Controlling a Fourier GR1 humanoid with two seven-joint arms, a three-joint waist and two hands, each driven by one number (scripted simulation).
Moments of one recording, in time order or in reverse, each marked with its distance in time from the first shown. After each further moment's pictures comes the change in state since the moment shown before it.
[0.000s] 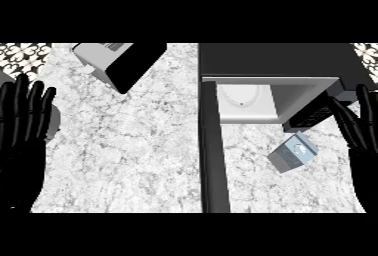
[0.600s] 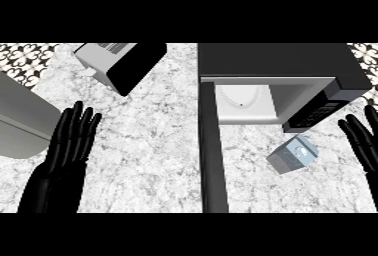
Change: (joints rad) left arm 0.149 -0.054 -0.206 0.003 0.007 0.025 0.001; right arm 0.126 -0.053 -0.054 -0.105 -0.170 0.140 0.093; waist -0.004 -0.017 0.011
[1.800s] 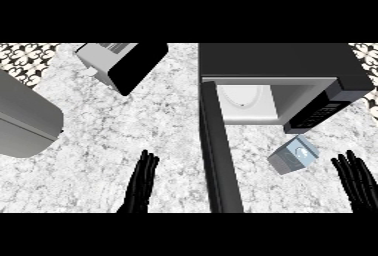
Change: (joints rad) left arm 0.201 0.001 -0.488 0.152 -0.128 0.360 -0.273; right arm 0.233 0.106 -0.101 0.326 0.175 0.176 -0.447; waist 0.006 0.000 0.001
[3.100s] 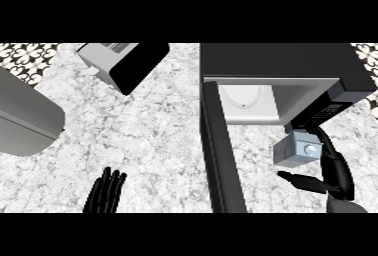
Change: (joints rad) left arm 0.128 0.225 0.105 -0.056 0.262 -0.117 -0.164; right arm -0.490 -0.075 -0.116 0.840 0.200 -0.243 -0.371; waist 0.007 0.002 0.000
